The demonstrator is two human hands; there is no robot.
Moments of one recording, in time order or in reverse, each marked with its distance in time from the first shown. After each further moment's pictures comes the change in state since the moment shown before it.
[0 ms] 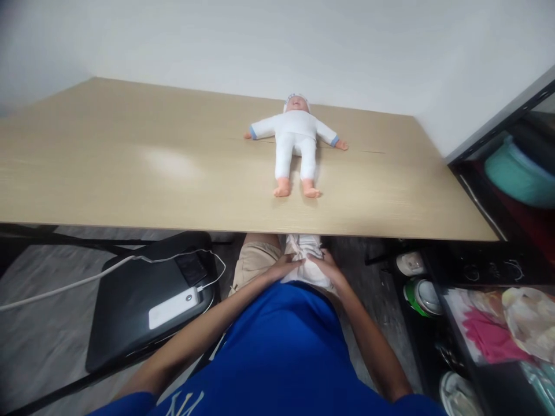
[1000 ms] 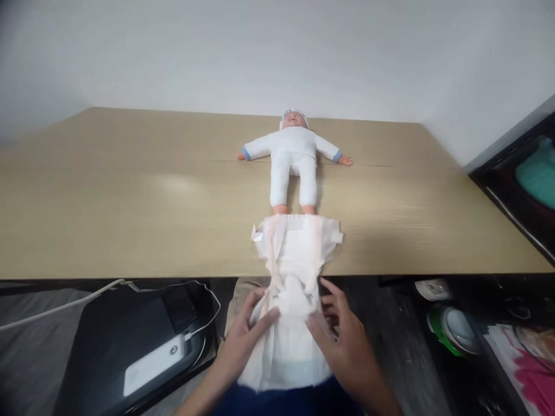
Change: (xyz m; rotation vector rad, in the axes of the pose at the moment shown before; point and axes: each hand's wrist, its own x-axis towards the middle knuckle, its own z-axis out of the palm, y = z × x) left_hand -0.108 0.066 -0.005 0.005 0.298 0.275; right_hand -0.121 -0.107 -0.018 -0.164 -0.076 -0.263
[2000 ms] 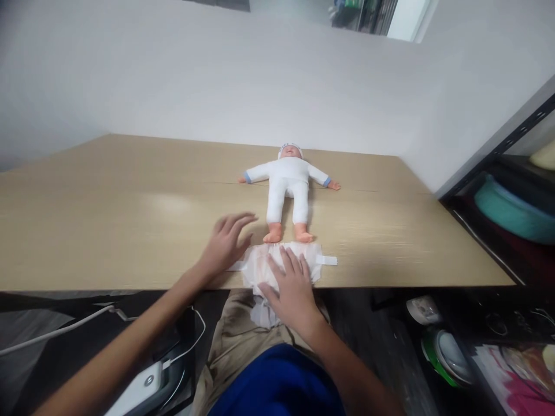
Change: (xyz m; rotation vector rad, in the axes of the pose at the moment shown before) left_hand 0.145 0.109 -0.069 0.977 0.028 1.067; right_hand 0.108 -0.037 0.061 -0.800 0.060 -0.610
